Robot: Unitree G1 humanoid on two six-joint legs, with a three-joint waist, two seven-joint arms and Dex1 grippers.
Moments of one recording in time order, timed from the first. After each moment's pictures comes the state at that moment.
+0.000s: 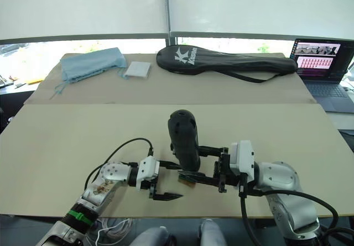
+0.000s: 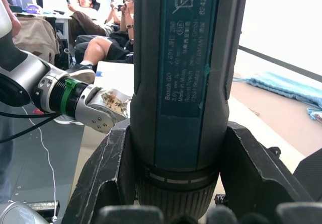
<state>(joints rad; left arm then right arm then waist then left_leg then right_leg) -0.28 0.40 -0.36 0.14 -0.19 -0.08 -1.19 -0.04 -0.56 -0.02 -0.56 0.56 0.18 1.07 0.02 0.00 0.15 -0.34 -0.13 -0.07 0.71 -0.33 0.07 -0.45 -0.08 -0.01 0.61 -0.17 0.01</state>
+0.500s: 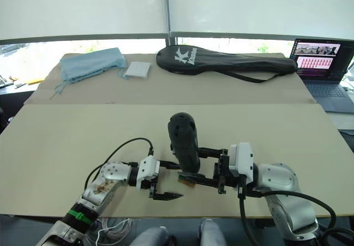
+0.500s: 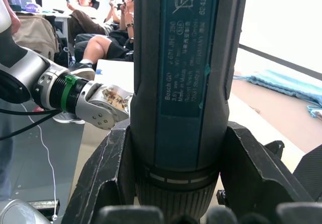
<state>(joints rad) -0.28 0.40 -0.35 0.13 -0.20 -0.06 -1.19 -0.03 -0.56 -0.01 -0.55 0.55 0.14 1.07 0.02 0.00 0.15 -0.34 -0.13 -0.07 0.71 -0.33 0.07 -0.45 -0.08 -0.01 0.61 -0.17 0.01</state>
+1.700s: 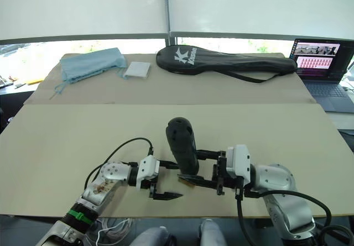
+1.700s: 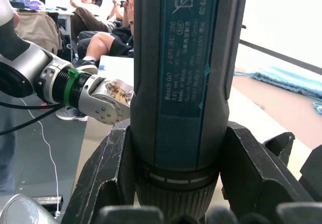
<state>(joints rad) -0.28 0.40 -0.35 0.14 -0.20 -0.06 -1.19 -0.03 -0.56 0.02 -0.52 0.52 0.11 1.08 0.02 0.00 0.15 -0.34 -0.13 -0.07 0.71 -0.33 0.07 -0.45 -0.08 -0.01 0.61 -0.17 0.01</state>
